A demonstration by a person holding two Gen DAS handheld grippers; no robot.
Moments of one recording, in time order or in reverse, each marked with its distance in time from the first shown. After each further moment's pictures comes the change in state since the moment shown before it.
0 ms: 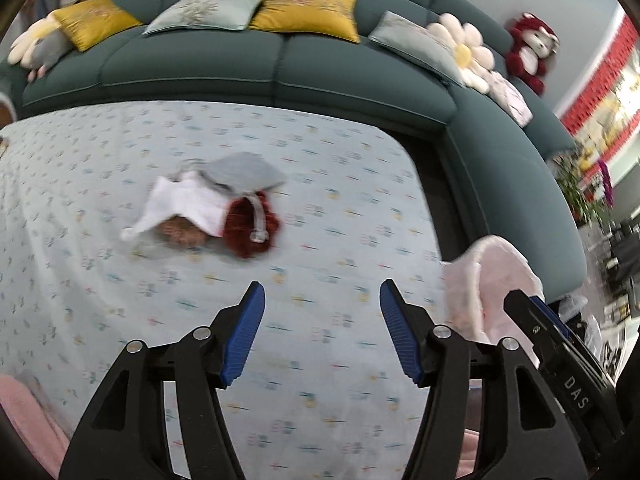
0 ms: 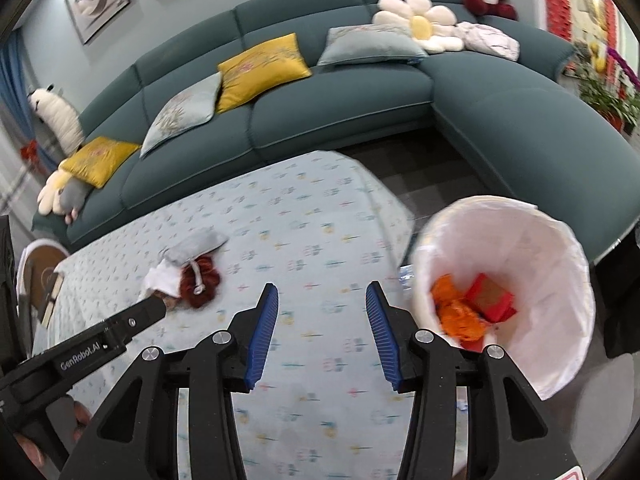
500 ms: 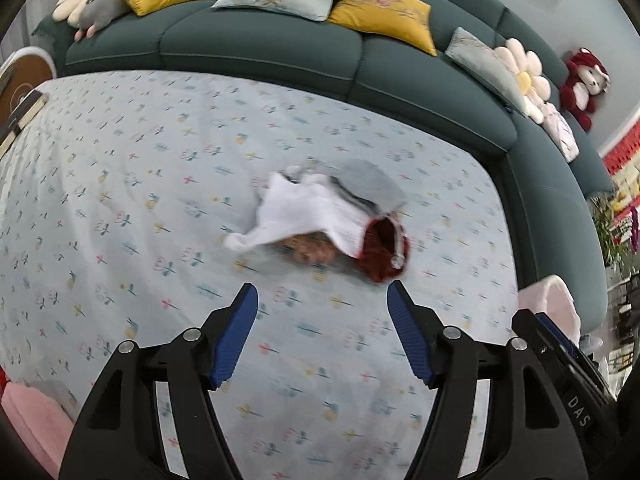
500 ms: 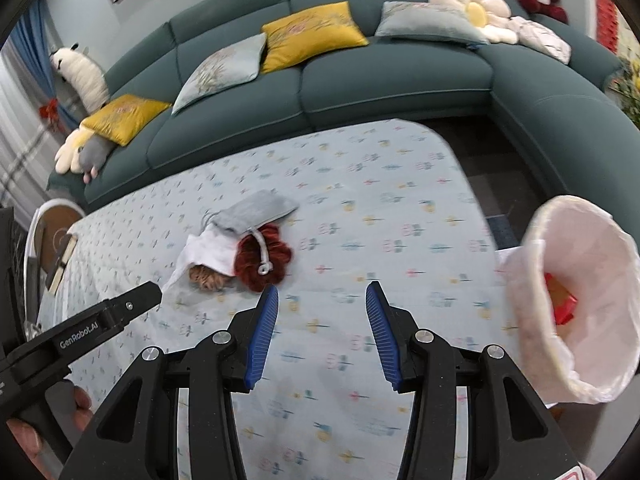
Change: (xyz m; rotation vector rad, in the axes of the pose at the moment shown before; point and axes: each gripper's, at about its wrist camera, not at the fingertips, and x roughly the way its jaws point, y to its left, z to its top) left arm 0.014 0.117 0.021 -0.139 0.018 0.100; right arm 0.065 0.100 -0.010 -0.104 0.111 0.074
